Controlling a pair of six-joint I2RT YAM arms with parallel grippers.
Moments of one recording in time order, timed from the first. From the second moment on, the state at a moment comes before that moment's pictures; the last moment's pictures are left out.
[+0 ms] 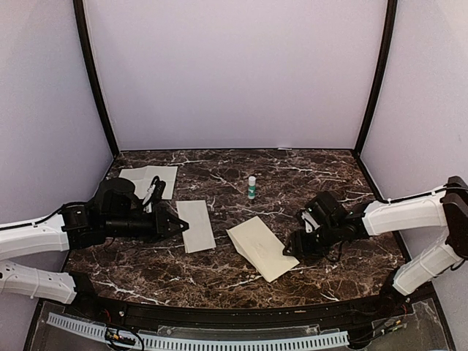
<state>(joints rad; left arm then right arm) -0.83 0.96 0.60 -0.15 0.23 -0.92 0.77 1.42 0.63 -0.28 -0.21 0.72</state>
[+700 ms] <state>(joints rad) -0.83 0.99 0.60 -0.14 0.24 -0.92 0.81 1.42 0.58 -0.16 -0.32 0.76</state>
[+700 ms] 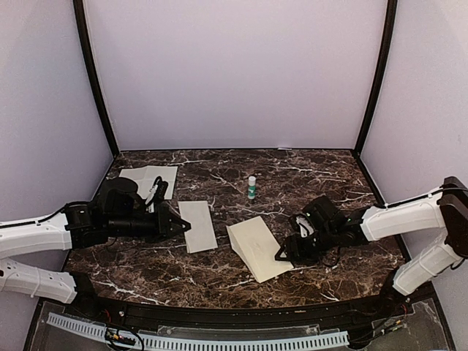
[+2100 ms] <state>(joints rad) -0.90 1.43 0.75 0.13 0.41 -1.00 0.86 1.15 0.56 -0.21 -0.13 0.85</state>
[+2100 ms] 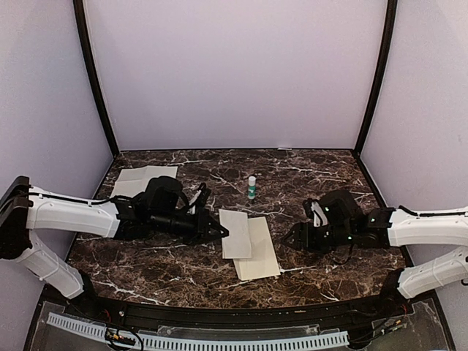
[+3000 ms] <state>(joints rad) -0.85 1.53 0.70 0.15 0.39 -0.99 0.85 1.17 0.55 -0.19 -0.13 0.85</state>
